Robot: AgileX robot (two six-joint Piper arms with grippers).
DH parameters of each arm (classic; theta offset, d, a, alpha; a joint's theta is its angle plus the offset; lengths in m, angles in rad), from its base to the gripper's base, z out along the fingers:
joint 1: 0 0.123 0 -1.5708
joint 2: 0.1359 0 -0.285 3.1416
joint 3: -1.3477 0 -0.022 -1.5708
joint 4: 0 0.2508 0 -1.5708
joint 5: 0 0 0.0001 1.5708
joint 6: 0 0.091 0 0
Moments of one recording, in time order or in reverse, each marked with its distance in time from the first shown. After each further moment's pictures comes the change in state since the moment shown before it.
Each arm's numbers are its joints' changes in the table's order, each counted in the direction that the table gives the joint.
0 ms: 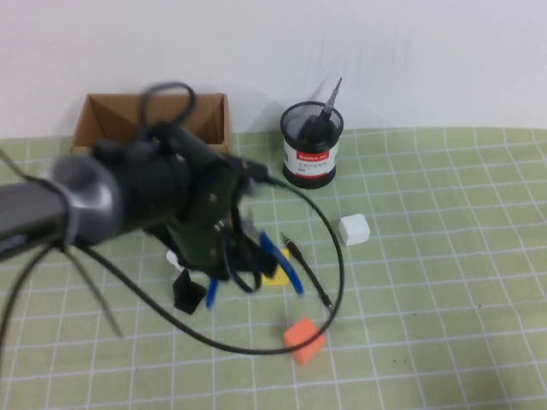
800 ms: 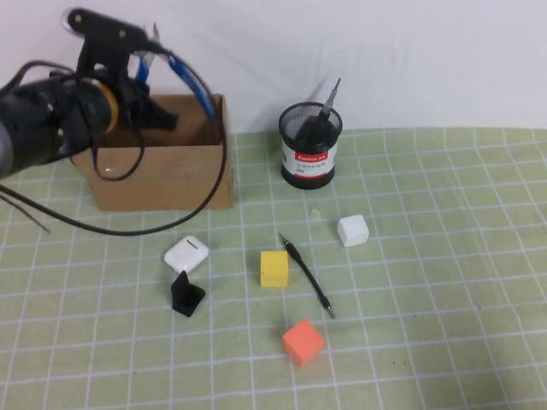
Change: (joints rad) right arm 0.000 0.000 0.000 0.000 0.000 0.000; left arm 0.404 0.066 0.067 1.020 -0.746 -0.624
